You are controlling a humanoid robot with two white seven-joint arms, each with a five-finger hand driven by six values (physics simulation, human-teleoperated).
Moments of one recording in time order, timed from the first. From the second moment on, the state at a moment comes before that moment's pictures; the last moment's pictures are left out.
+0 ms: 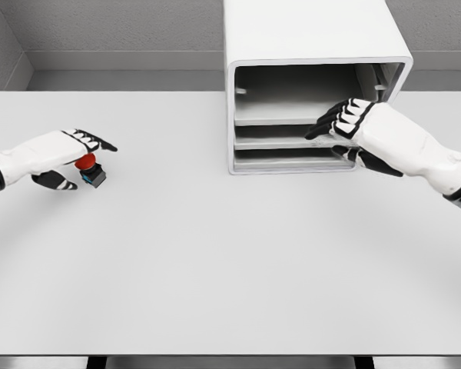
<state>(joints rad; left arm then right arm) -0.39 0.63 -0.14 -1.35 -0.63 -0.61 -0.61 -0.32 -0.83 0.39 -1.72 0.40 -0.61 0.01</state>
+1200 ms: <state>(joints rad) -0.42 0.62 -0.17 -1.28 -0.64 -0.61 -0.61 -0.57 -0.63 0.56 -1.40 0.40 -0.61 0.04</state>
